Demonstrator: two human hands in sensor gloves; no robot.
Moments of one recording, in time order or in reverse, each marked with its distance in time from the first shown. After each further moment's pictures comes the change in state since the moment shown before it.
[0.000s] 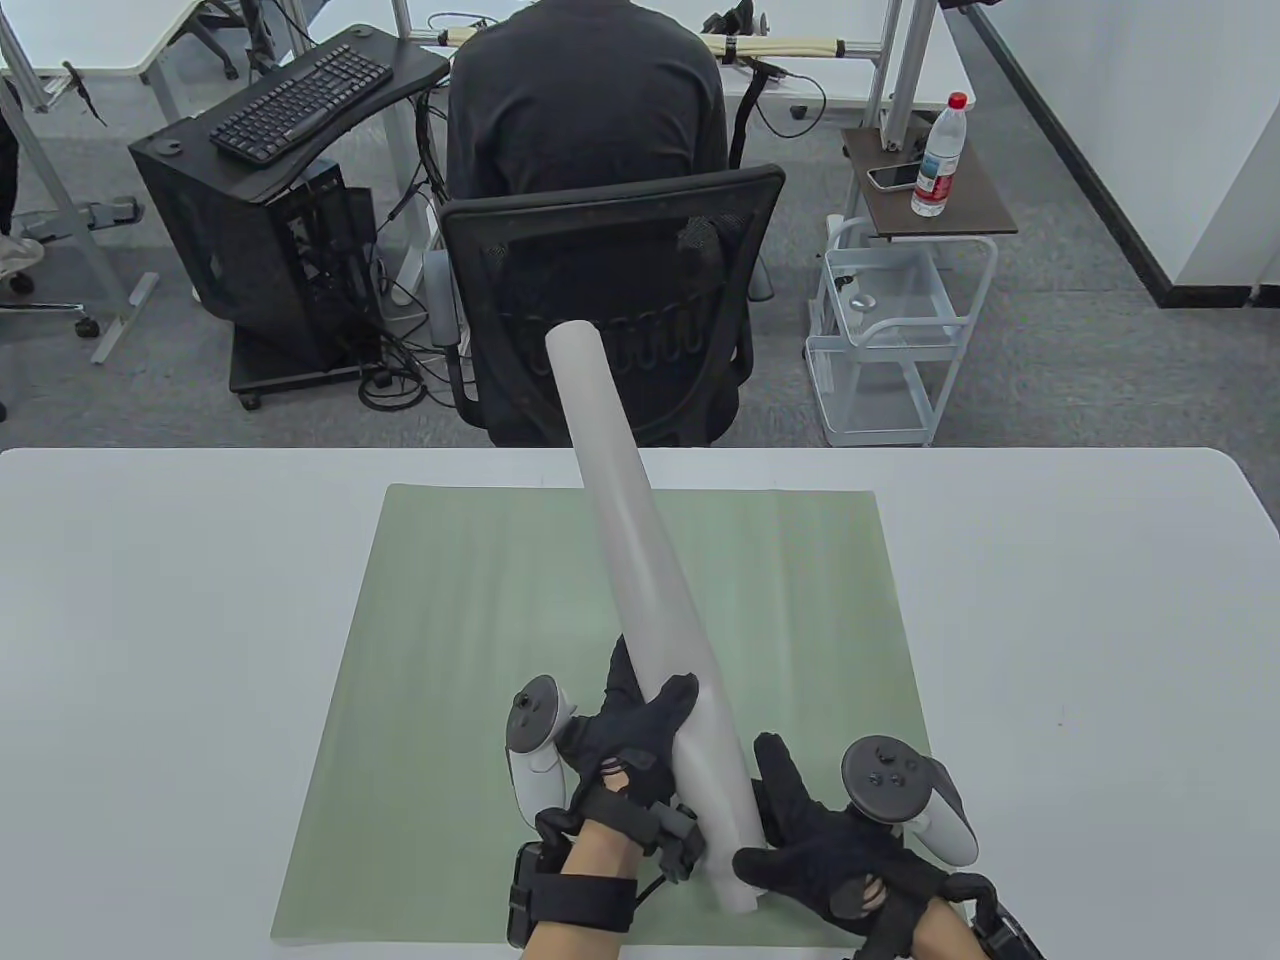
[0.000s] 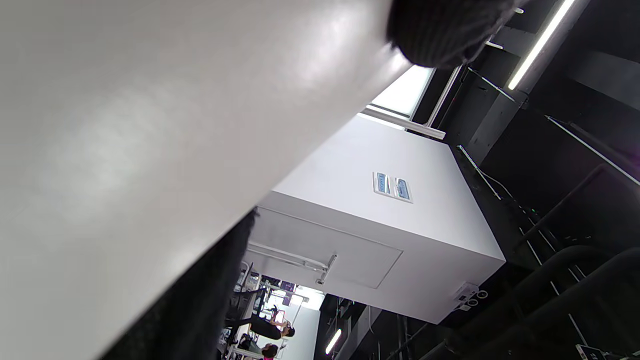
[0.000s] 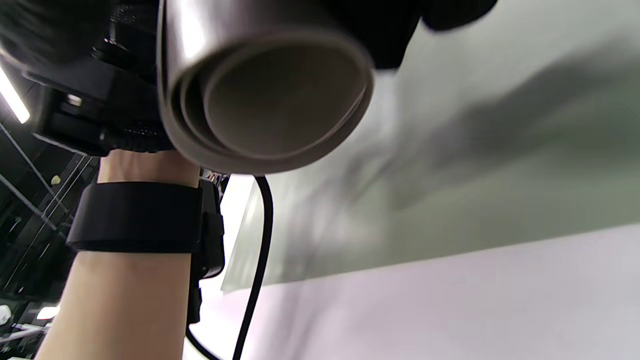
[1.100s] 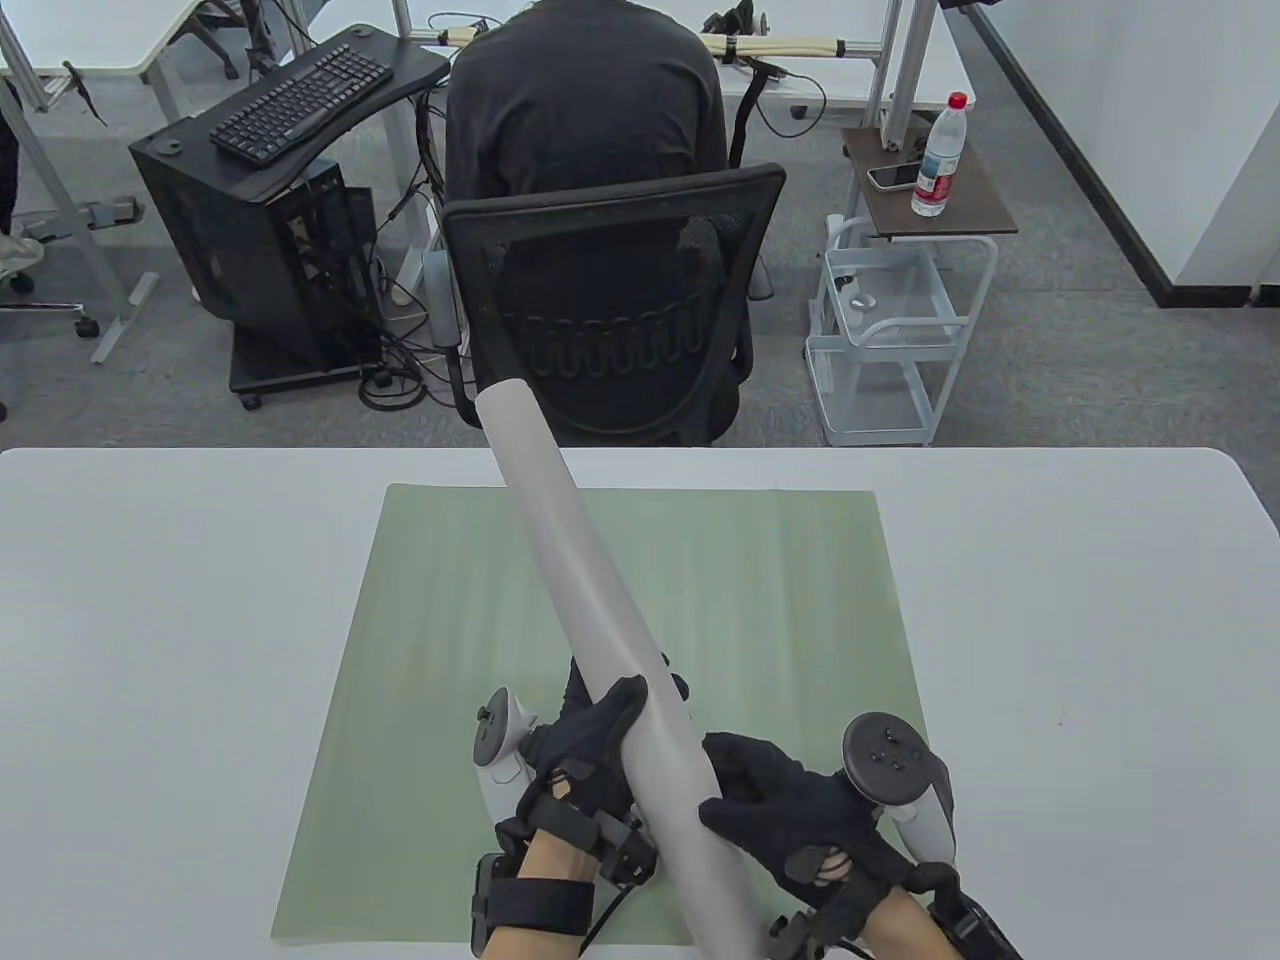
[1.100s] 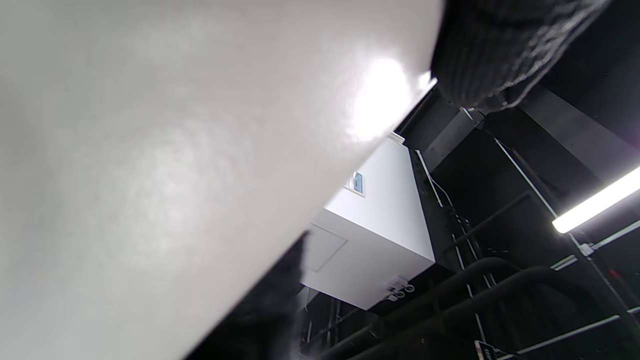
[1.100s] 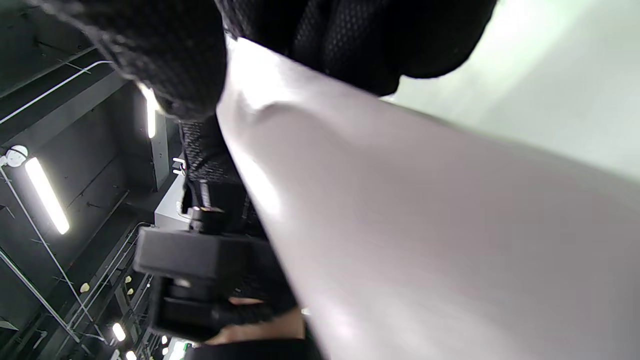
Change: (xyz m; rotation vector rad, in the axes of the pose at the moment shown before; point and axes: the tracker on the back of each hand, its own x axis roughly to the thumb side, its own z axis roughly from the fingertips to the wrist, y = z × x) left_hand -0.006 0.028 0.013 -0.048 -0.081 0.182; right_hand 0.046 -0.015 -0.009 -0.219 -0.055 -0.179
